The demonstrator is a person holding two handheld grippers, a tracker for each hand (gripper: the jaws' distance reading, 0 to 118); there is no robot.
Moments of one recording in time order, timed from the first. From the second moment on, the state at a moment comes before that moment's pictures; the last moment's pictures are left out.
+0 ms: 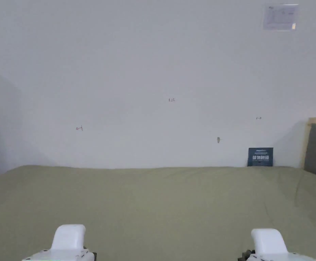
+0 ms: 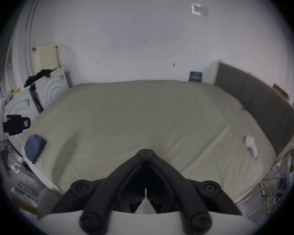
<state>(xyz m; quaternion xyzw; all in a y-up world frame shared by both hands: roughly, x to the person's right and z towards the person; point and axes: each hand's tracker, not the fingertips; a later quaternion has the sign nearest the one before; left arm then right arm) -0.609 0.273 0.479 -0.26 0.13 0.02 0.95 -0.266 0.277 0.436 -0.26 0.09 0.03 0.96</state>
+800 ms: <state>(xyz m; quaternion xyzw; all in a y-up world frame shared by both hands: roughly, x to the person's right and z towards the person) -0.555 0.311 0.519 -0.16 0.14 -0.03 0.98 -0.302 0.309 0.494 -0.13 0.03 0.06 0.99</state>
